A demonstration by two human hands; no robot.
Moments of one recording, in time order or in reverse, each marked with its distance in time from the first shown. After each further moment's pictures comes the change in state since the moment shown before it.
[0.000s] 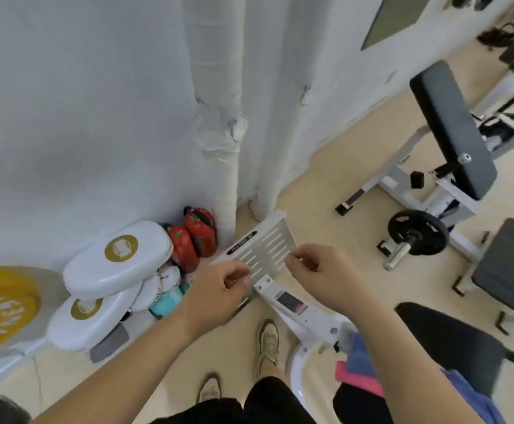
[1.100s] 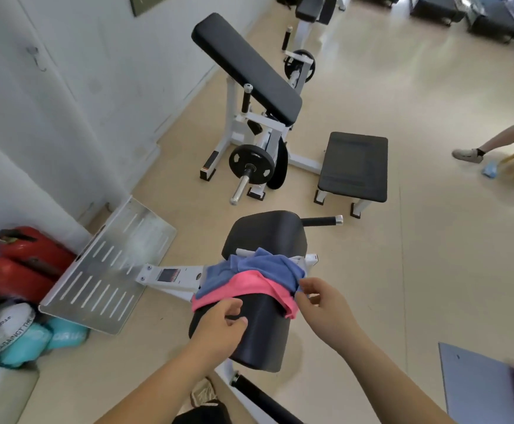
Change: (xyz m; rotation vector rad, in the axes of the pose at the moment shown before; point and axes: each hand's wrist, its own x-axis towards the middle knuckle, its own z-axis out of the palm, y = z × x) left_hand -0.190 0.066 0.438 0.095 -0.498 -0.116; right_hand -0.373 0.400 -0.047 0.398 0.465 0.549
